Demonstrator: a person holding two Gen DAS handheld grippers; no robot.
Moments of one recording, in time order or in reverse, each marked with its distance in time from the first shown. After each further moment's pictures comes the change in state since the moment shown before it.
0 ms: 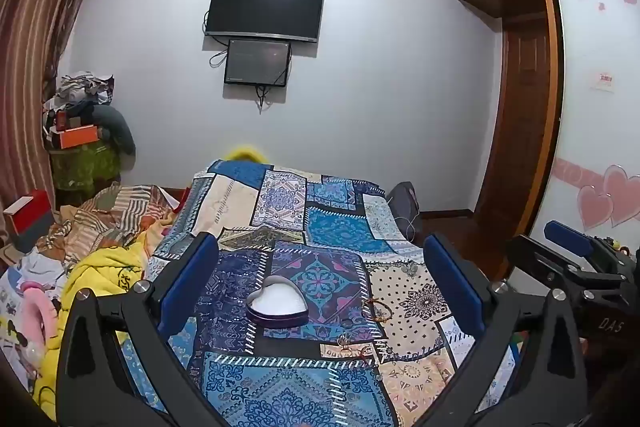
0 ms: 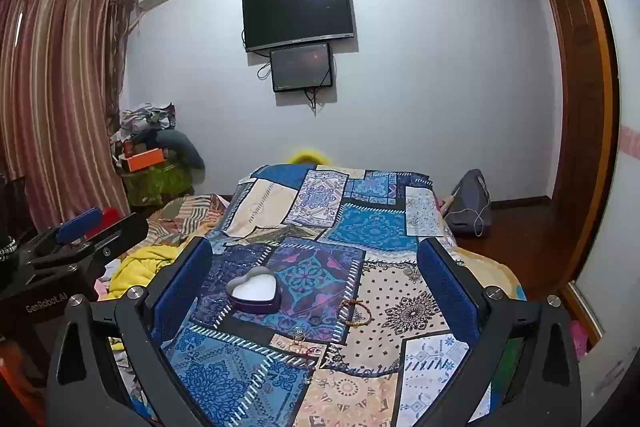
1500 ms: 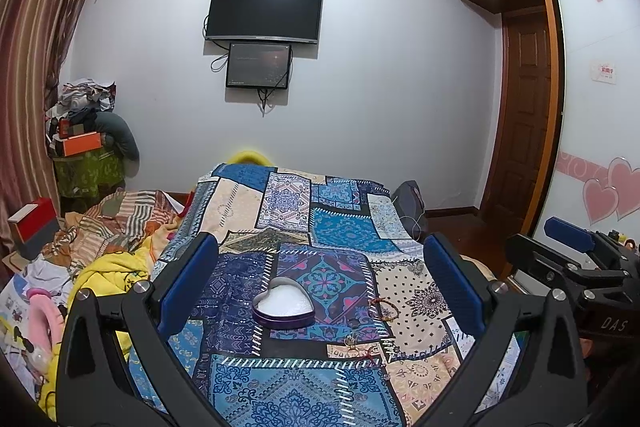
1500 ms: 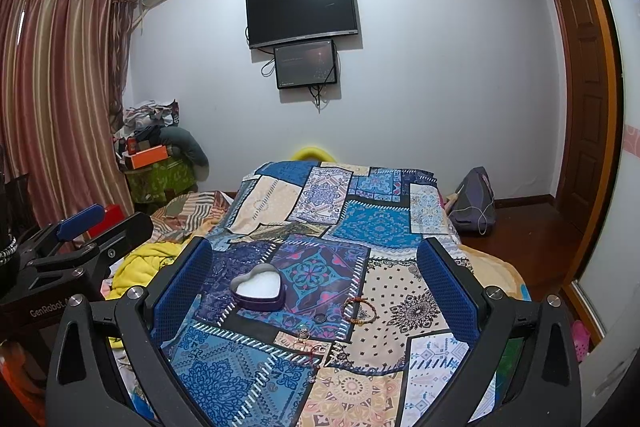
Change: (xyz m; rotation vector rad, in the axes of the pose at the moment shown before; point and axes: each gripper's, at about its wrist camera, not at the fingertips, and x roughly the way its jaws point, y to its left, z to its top) left arm 0.000 -0.001 -0.001 0.027 -0.005 0.012; right arm 0.001 0.004 -0.002 -0.006 0.009 0.009
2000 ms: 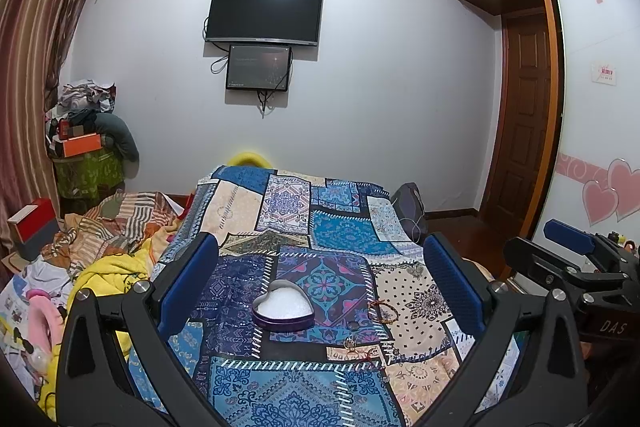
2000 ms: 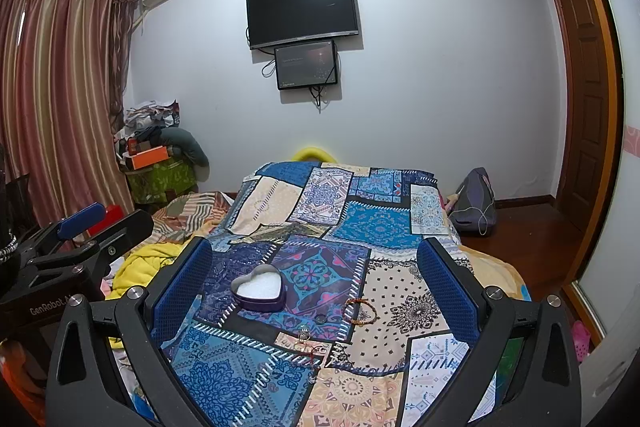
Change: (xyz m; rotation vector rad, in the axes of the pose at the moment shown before) left arm 0.000 -0.002 0.004 0.000 -0.003 0.001; right arm 0.001 0.002 -0.003 0.000 -0.002 0.000
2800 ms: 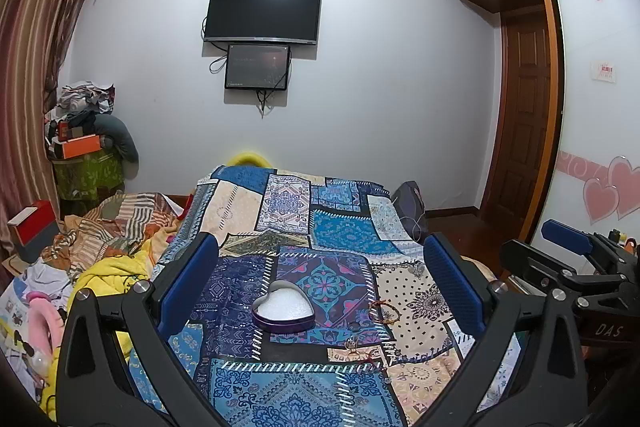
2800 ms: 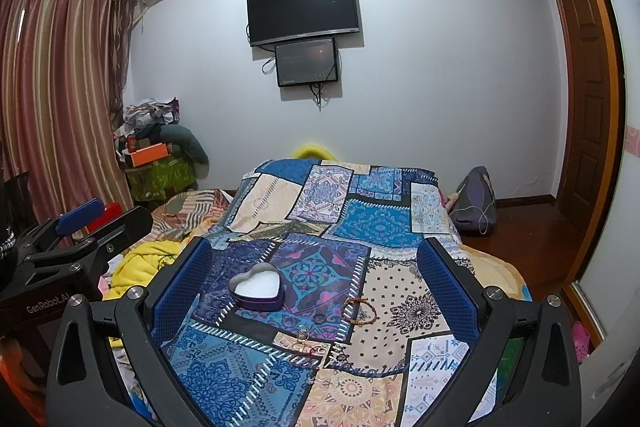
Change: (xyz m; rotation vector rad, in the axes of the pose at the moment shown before) left arm 0.001 -0.001 0.000 0.005 0.001 0.001; right arm 0.003 -0.001 -0.001 0.001 0.011 0.000
